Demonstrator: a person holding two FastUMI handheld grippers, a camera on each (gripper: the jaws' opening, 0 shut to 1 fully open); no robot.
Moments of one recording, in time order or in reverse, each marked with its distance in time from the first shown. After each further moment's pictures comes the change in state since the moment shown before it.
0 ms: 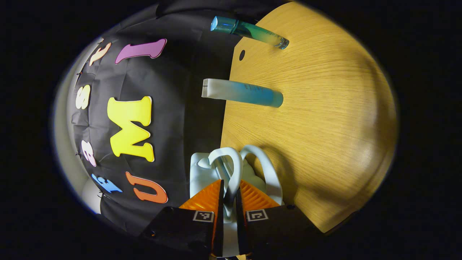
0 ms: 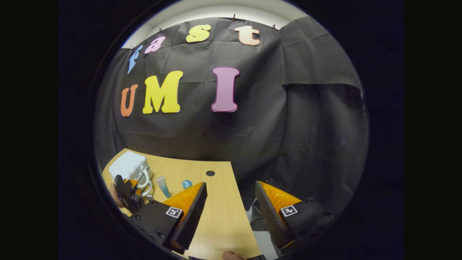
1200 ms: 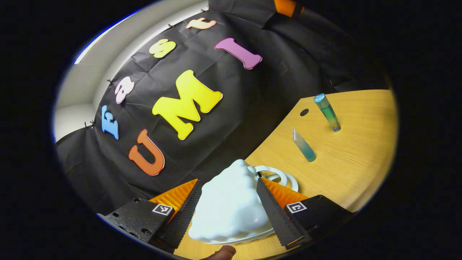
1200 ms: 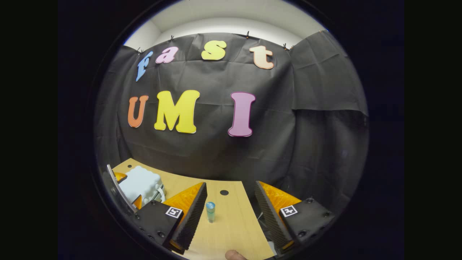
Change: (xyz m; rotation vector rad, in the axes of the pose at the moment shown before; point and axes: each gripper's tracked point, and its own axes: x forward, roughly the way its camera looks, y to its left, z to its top) left arm -0.086 0.082 -0.021 -0.587 -0.190 0.093; right arm -0.017 0.067 0.068 -0.010 -0.133 0.047
